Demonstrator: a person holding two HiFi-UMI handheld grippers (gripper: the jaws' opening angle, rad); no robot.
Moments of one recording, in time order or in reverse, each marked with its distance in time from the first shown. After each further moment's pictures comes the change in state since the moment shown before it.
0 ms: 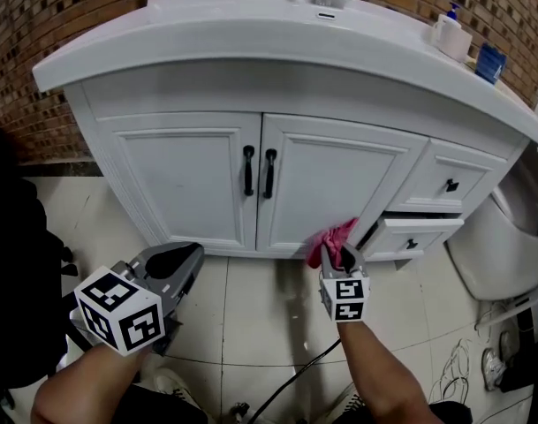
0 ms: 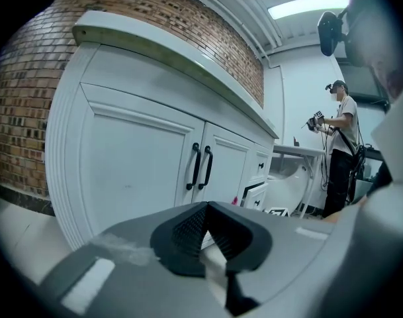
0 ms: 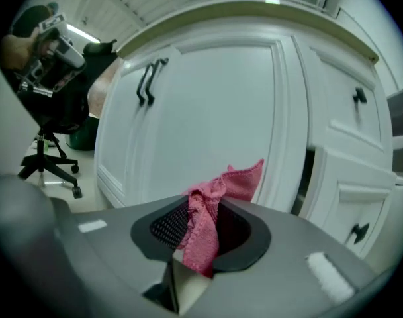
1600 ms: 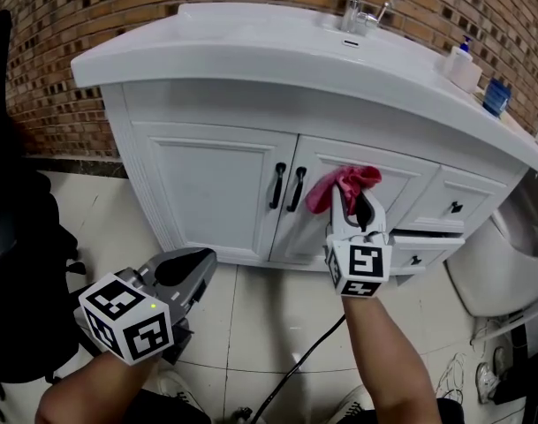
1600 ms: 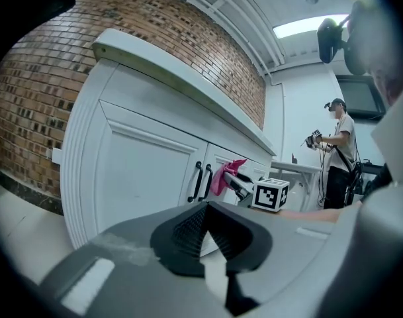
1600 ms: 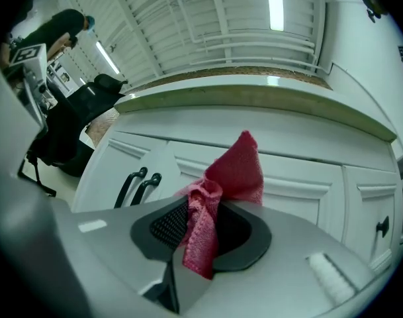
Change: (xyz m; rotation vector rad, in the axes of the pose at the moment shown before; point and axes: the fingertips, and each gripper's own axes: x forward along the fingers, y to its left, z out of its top) left arm -0.041 0.003 0.026 -0.071 -0.106 -0.020; right arm -0.012 0.023 0.244 -0.108 -0.441 -0.068
